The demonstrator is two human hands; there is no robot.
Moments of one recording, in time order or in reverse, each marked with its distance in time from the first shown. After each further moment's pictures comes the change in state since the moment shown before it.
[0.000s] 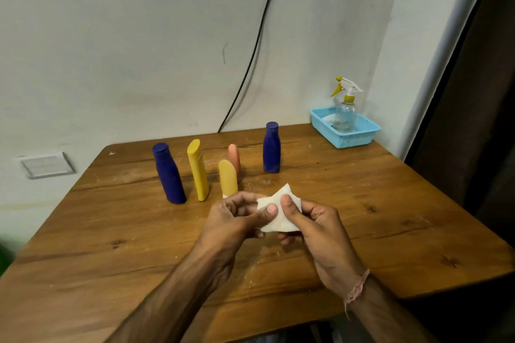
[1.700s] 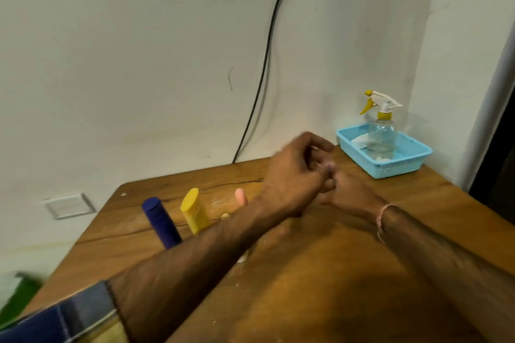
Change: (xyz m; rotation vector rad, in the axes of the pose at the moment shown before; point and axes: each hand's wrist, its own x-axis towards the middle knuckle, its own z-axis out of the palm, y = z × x) left_hand 0.151 0.092 0.075 0.541 -0.008 0.523; right_hand 0.244 0.000 -0.089 -0.649 -0.202 -0.244
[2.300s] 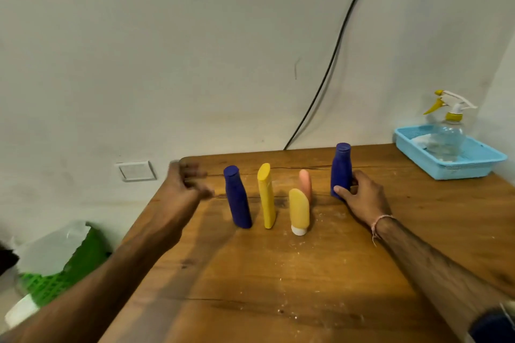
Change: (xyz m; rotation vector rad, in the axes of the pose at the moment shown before) left_hand -0.139 -0.111 -0.221 -0.019 0.499 -0.390; right_hand 0.015 -0.014 0.101 -0.180 0.277 0.144
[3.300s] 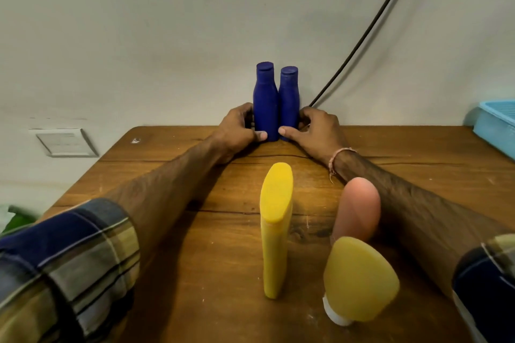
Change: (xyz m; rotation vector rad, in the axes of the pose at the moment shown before) left_hand 0.280 -0.112 0.160 0.049 -0.373 0.068; right_hand 0.180 -0.051 0.152 -0.030 -0.054 -0.324
